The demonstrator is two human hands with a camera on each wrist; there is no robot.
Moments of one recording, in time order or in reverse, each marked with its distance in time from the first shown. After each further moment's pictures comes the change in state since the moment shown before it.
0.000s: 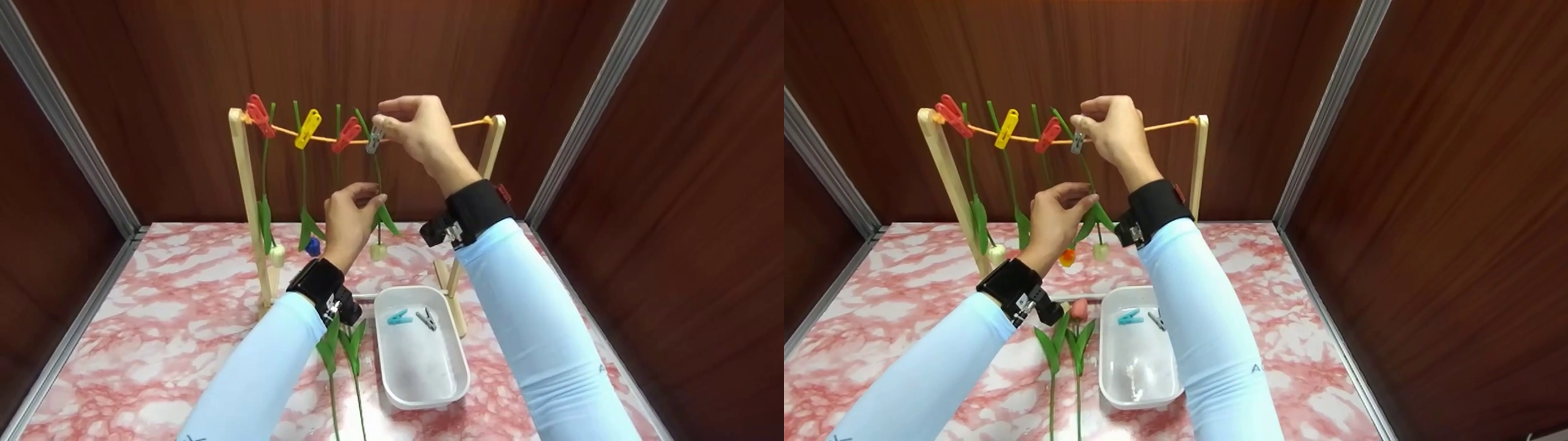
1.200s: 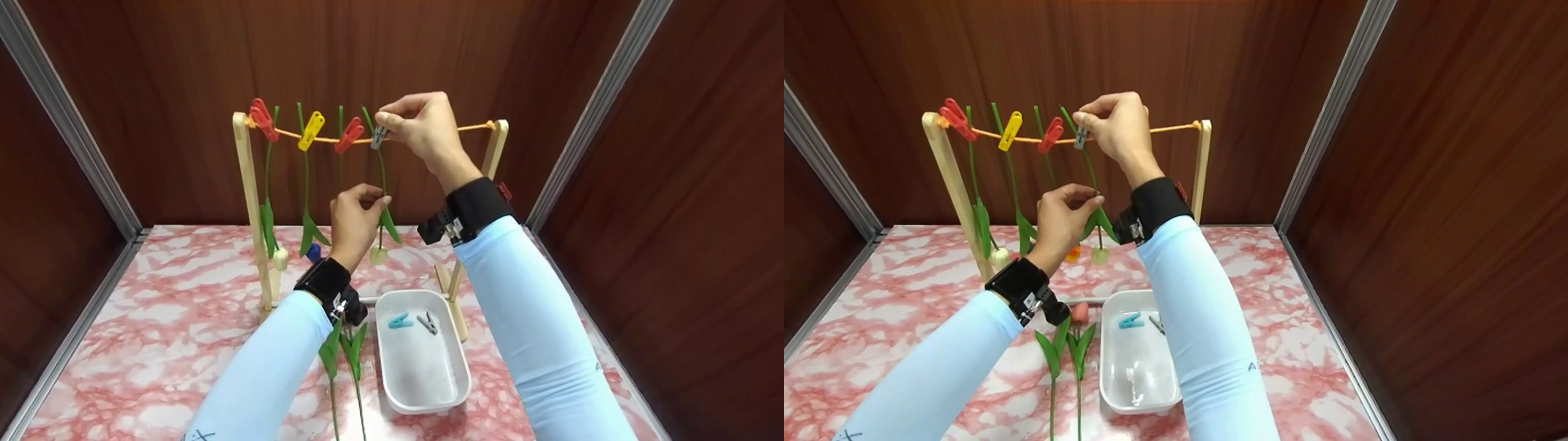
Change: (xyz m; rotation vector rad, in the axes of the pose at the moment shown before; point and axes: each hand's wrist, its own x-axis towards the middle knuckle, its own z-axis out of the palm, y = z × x) left_hand 0.002 -0.004 0.005 0.032 0.017 0.031; right_hand 0.007 -0.002 0.001 0.125 0.033 -0.060
